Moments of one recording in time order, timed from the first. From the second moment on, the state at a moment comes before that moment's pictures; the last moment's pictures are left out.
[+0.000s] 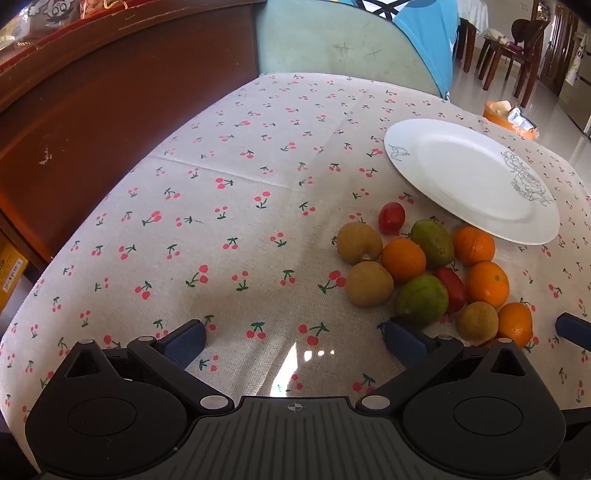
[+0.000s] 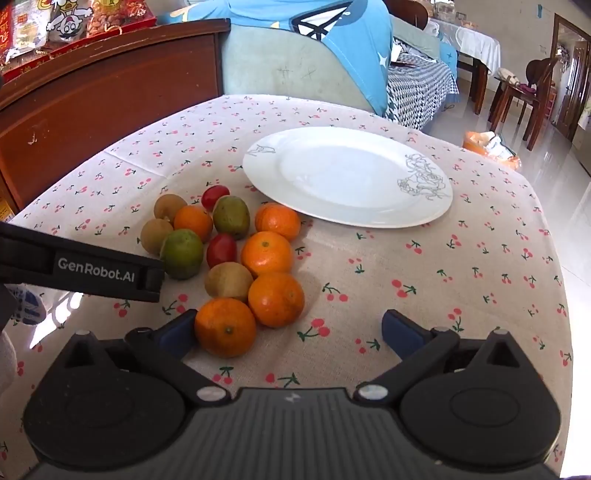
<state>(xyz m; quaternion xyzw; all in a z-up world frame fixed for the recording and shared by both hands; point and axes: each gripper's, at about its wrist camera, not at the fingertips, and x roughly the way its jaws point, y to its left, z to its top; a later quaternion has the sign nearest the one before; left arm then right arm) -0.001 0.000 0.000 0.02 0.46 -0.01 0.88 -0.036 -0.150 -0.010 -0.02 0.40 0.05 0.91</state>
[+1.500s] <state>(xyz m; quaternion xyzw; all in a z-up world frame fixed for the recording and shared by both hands) -0.034 -0.008 0.024 0.05 0.49 0.02 0.87 -0.031 -0.173 0.006 0.04 0.48 -0.05 0.87</state>
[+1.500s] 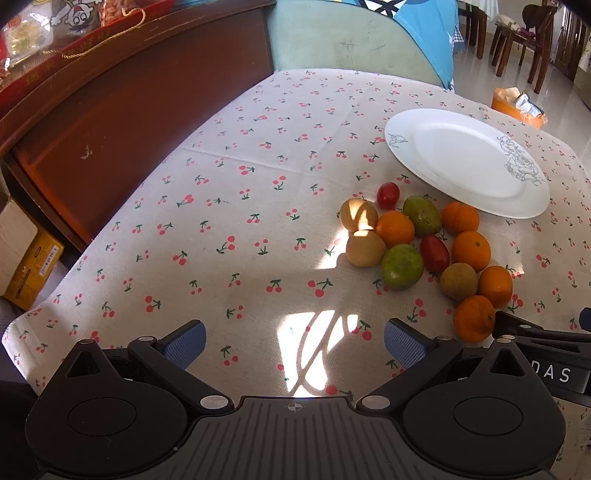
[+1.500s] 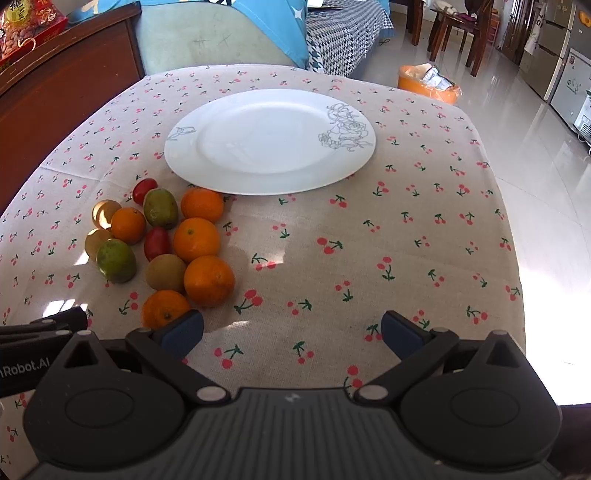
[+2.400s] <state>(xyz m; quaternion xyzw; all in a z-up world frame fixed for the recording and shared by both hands) -0.036 -0.002 0.026 0.03 0.47 0.00 0.88 -0.053 -0.202 0.007 0.08 0.45 0.01 0.89</state>
